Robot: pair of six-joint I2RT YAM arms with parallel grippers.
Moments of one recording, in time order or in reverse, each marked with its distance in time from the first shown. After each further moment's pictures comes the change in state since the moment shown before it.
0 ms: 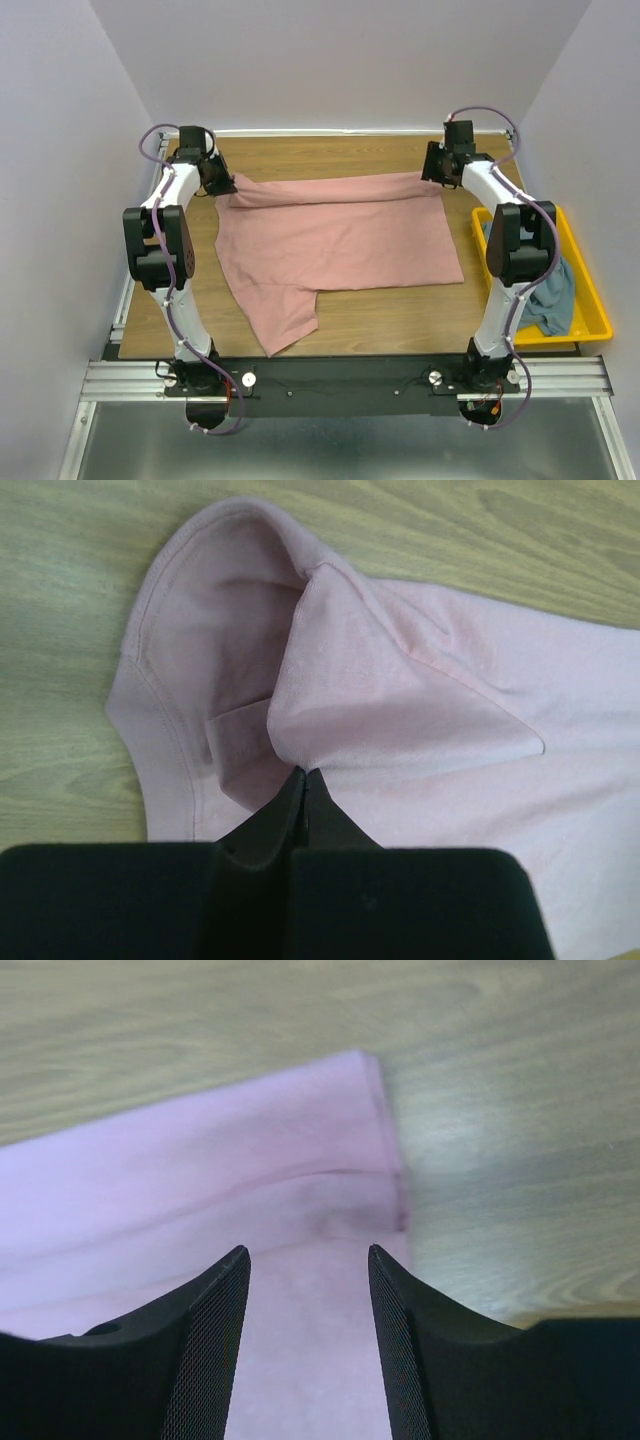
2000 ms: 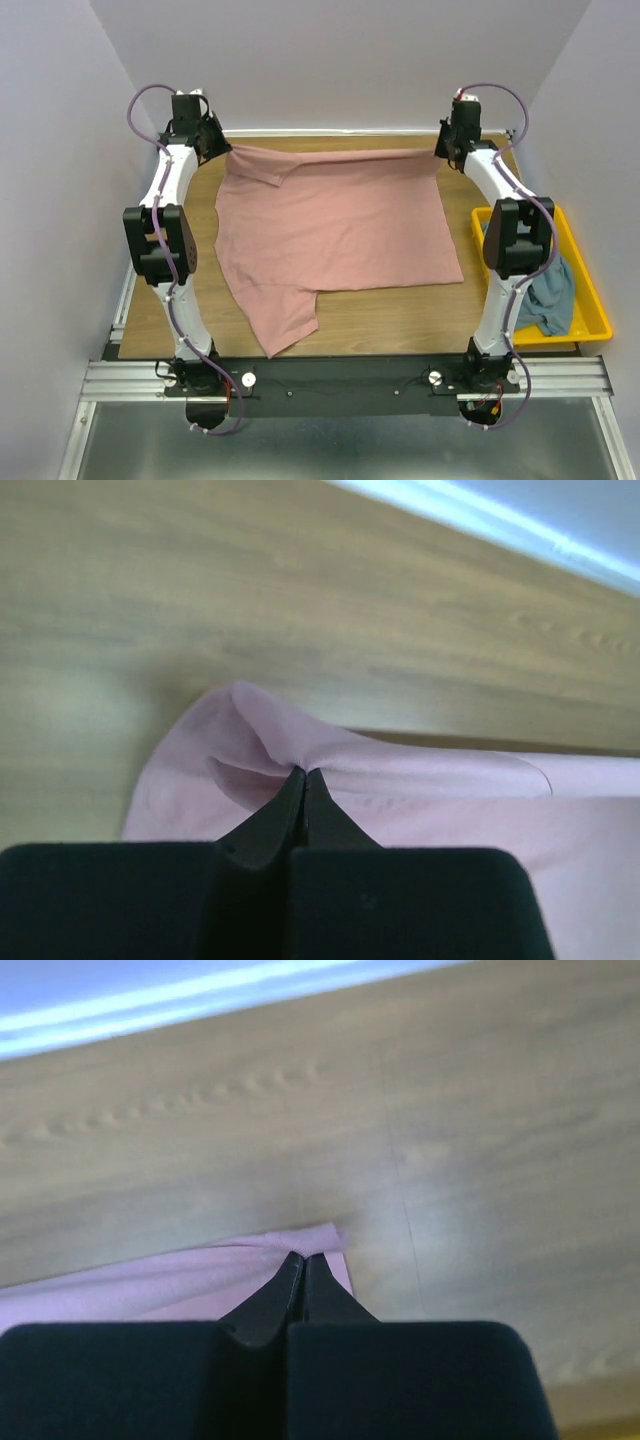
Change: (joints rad) left arm -0.012 0.012 0.226 0.045 -0.051 -0.009; right arm -0.013 0.016 0.134 0.081 0.102 -0.048
